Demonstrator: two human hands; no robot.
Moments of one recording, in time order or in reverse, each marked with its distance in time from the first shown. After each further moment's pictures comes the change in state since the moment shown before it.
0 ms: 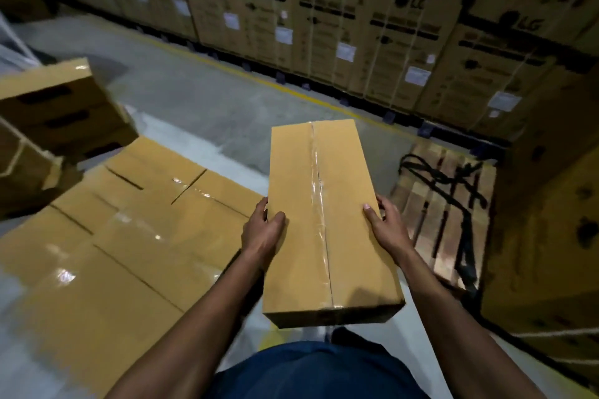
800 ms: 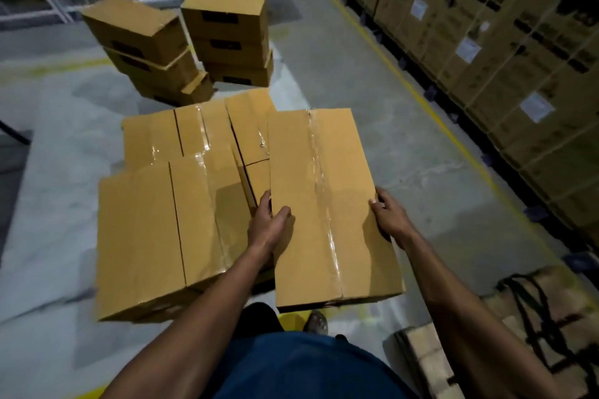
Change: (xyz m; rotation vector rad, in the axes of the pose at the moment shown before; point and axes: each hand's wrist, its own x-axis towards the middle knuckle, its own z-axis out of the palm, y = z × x) left_hand 0.165 0.018 -0.027 -0.313 0.532 -0.278; right_hand 0.315 -0.148 0.166 -0.233 -0.694 -0.294
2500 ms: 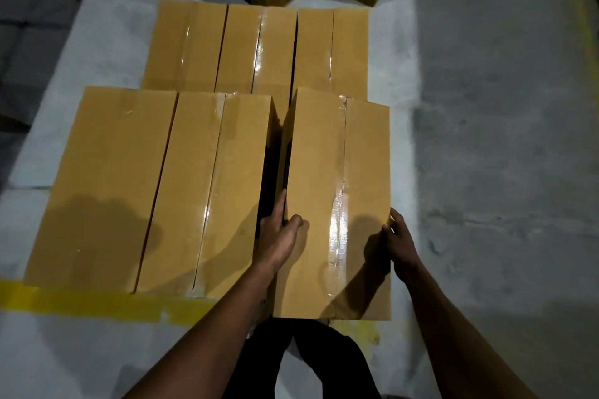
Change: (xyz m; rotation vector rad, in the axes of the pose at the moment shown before) left_hand 0.302 -0.142 0.078 -0.169 0.224 -0.328; right_hand 0.354 0.130 0.206 0.208 -0.388 0.159
